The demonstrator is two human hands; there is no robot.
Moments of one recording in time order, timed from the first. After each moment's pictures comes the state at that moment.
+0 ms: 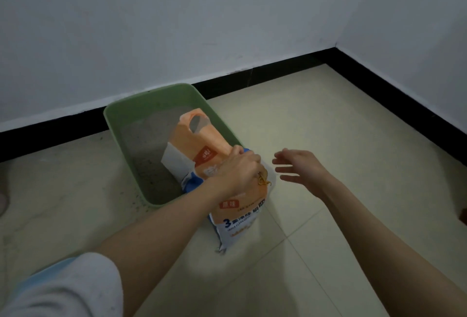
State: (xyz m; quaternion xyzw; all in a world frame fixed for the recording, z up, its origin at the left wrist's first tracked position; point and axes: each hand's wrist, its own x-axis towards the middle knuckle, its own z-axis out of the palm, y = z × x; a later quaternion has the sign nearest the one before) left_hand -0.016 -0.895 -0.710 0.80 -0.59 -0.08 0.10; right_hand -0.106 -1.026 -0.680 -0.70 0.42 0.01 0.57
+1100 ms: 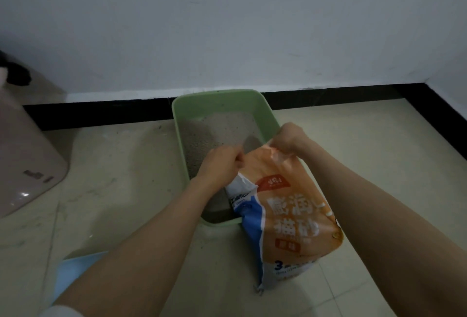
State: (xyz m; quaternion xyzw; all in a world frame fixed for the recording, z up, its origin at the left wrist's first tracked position) left_hand 0.105 -0.782 -0.749 0.91 -0.22 -0.14 0.31; right_hand 0.115 -0.943 -0.693 -0.93 0.26 0.16 0.19
